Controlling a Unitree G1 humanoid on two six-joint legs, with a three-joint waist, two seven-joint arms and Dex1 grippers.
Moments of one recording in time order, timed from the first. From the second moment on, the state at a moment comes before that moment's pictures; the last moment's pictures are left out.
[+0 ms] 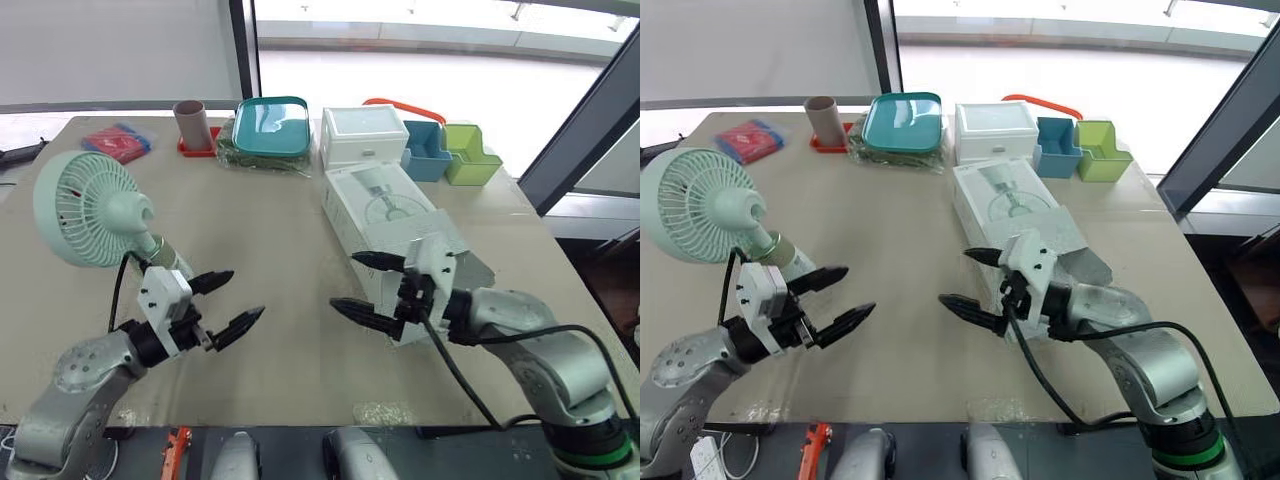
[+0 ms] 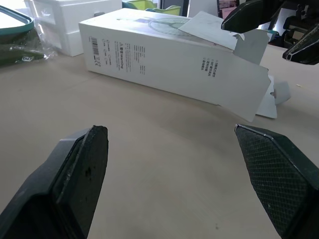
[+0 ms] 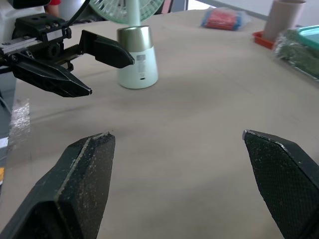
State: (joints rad) left arm 0.15 0.57 0.17 -0.56 -0.57 0.35 -0.73; right arm -0.29 -0.62 0.10 -0.55 0.54 0.60 0.74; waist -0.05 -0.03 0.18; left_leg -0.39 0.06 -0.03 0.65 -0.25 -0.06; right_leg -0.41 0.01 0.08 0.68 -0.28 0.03
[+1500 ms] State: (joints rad) left arm 0.43 0.37 0.68 -0.77 -0.82 0.22 -0.25; right arm -0.60 -0.36 0.24 -0.11 0.42 0.38 1.00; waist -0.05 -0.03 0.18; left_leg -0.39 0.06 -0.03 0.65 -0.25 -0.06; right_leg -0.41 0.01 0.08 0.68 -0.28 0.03
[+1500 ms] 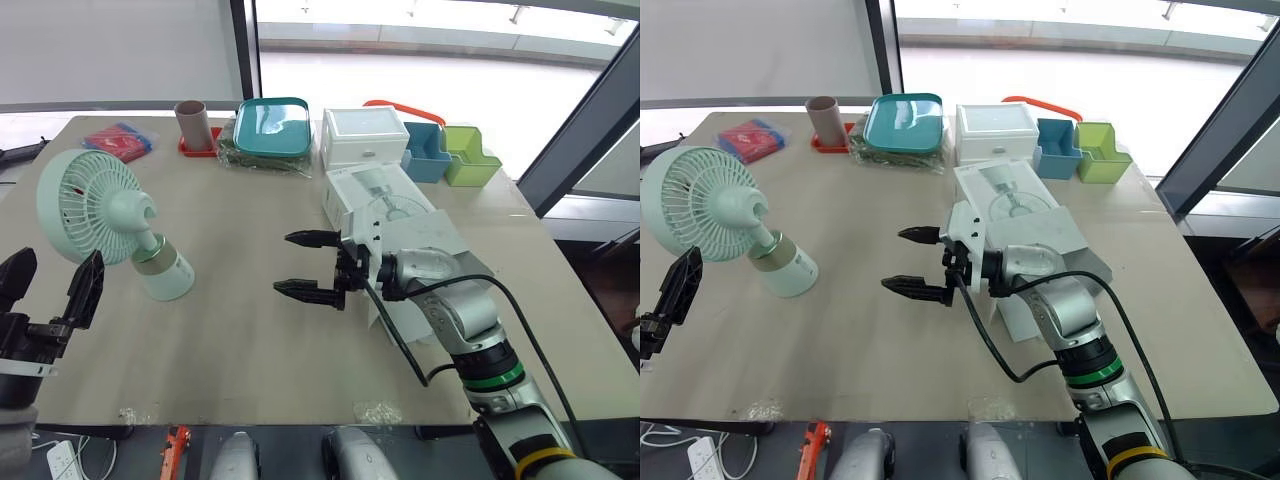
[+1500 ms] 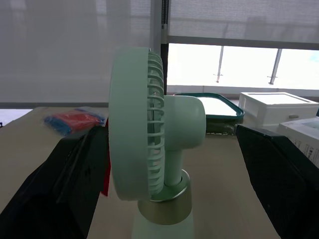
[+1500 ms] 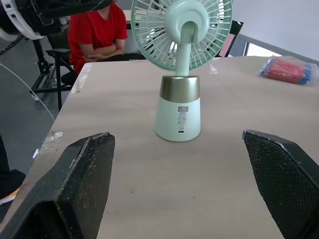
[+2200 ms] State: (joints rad) left arm 0.21 0.47 0.58 -0.58 -0.70 0.32 -0.21; right arm -0.56 -0.36 0.24 -0.13 0.39 0.38 0.98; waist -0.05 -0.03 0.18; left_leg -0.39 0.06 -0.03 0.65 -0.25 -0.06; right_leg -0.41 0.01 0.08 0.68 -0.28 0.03
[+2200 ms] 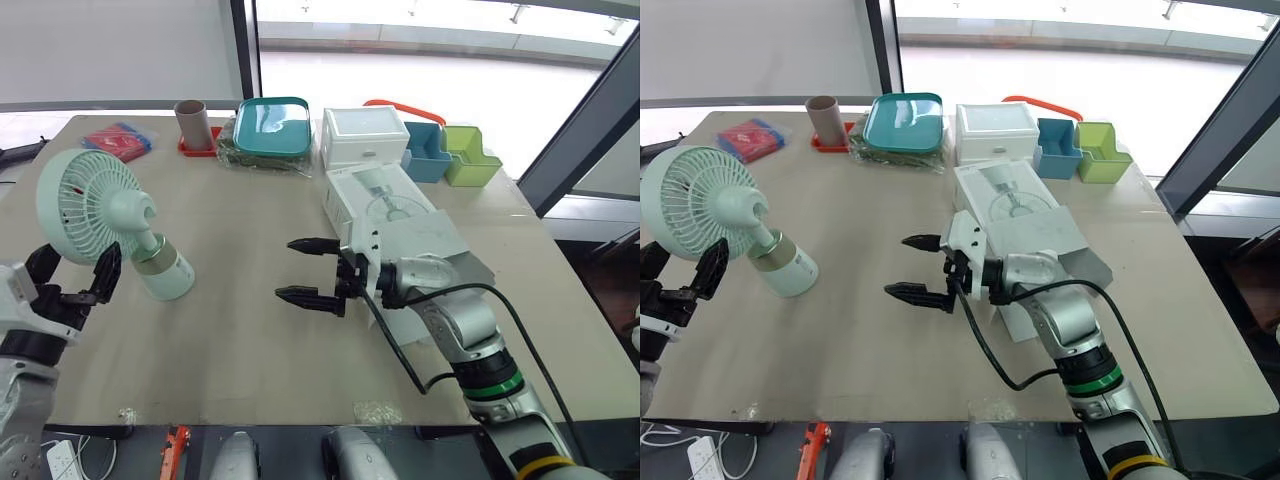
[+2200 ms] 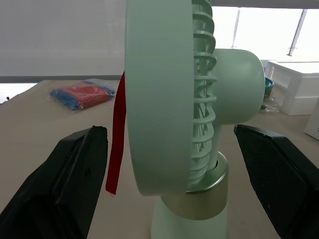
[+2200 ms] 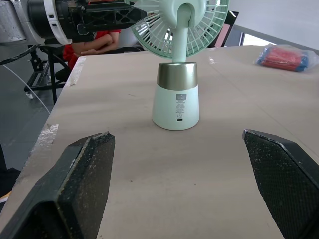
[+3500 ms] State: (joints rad) left arm 0.04 0.44 0.45 -0.57 -0.72 0.35 -0.27; right arm -0.59 -0.34 0.23 -0.13 0.37 0.43 0.85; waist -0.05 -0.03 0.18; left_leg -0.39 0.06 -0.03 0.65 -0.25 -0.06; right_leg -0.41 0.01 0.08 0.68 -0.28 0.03
